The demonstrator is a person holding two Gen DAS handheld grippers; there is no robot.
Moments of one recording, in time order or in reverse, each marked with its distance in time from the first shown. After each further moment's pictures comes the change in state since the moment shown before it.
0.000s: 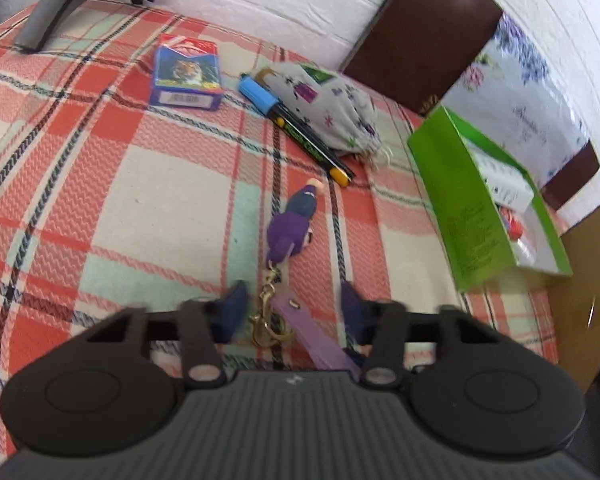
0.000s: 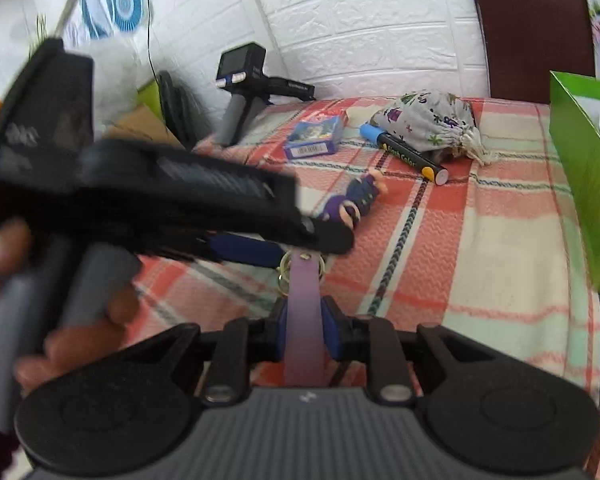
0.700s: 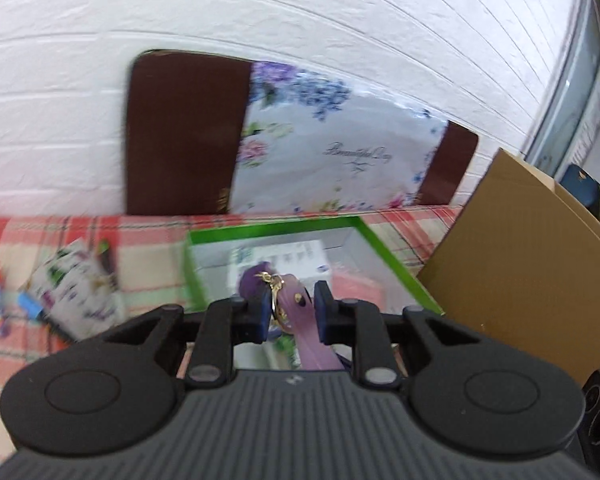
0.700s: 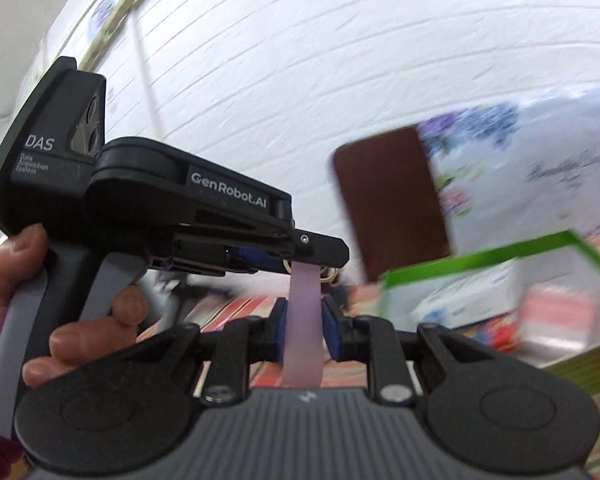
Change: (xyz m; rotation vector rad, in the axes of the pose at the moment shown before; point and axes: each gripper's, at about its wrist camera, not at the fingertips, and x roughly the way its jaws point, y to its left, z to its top) left arm -0.020 -0.213 0.058 0.406 -0.196 -0.209; right arm -0.139 -0.082 0.030 0.091 -0.543 -0.201
